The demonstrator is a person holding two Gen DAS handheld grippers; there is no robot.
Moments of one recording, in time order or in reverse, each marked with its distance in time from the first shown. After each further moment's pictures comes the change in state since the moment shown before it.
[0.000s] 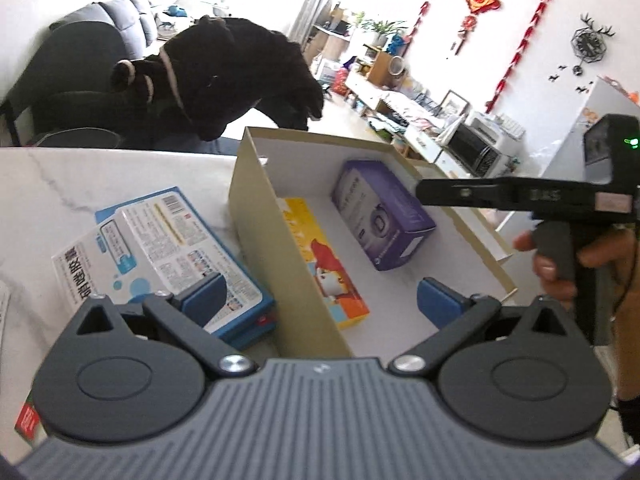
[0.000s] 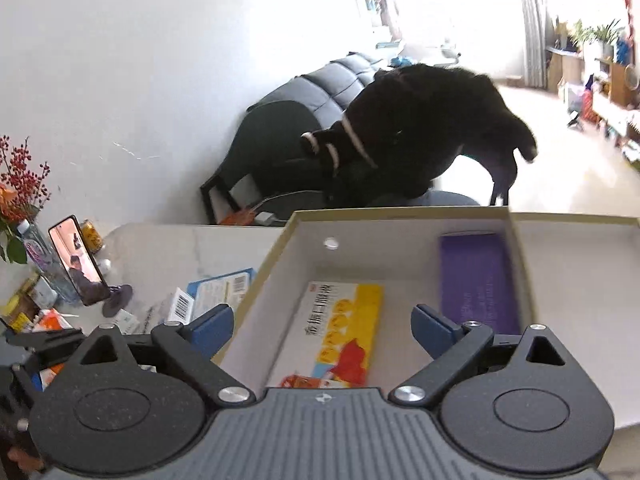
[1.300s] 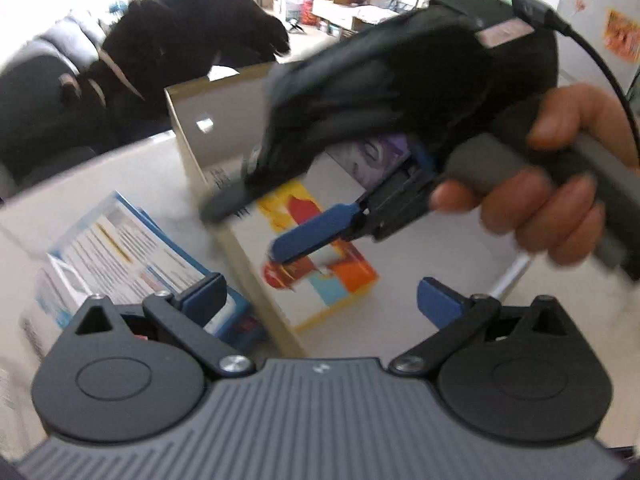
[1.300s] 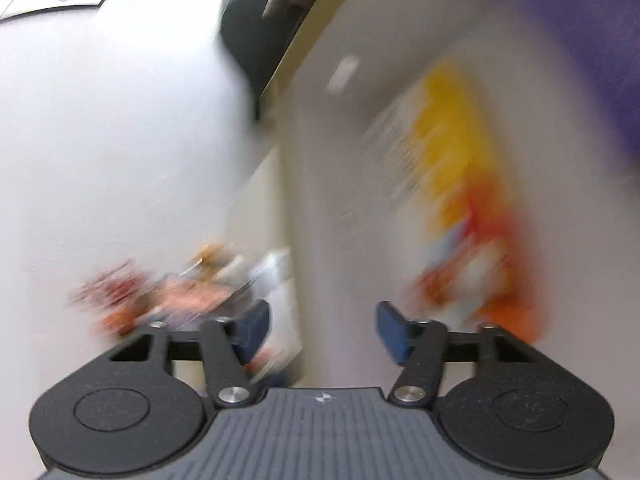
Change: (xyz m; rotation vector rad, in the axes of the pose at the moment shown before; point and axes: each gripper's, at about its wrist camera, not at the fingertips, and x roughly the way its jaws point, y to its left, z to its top) left arm 0.067 -0.044 0.001 0.329 0.211 0.083; right arm 0.138 -0.033 -0.022 0.741 0.500 0.497
